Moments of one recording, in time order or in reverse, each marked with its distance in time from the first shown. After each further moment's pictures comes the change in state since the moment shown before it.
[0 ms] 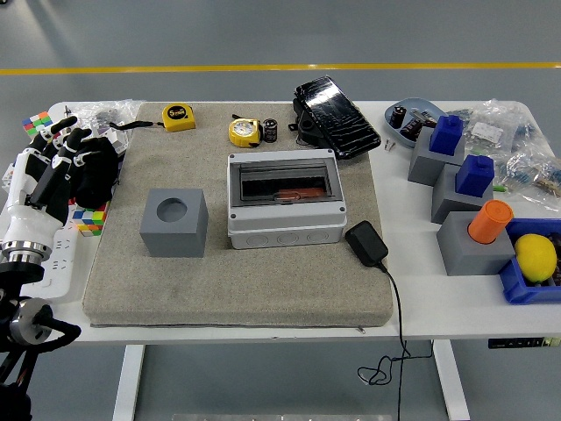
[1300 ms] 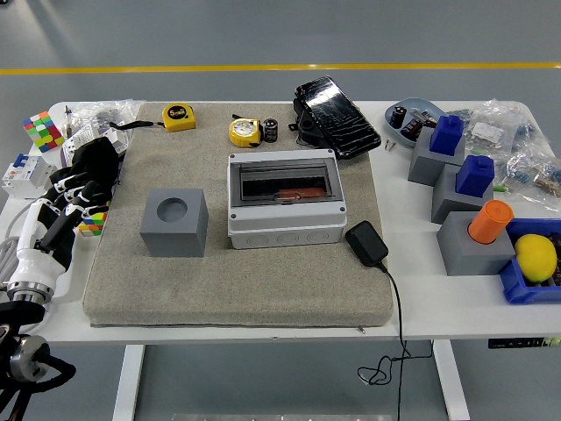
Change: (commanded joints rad) left arm 0.080 0.008 0.036 0.060 0.017 -0.001 0.016; right arm -0.072 0.014 0.102 0.000 -0.071 -0.008 -0.029
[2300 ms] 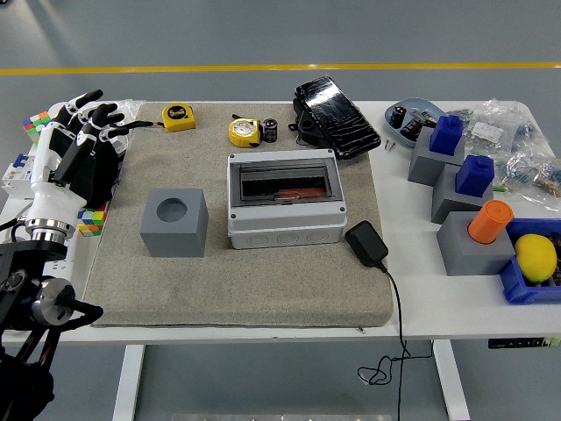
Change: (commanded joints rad) left arm -0.151 -0.066 -0.012 -0.098 0.015 0.009 0.004; right arm 0.122 -0.026 -0.188 0.000 0.111 0.013 -0.007
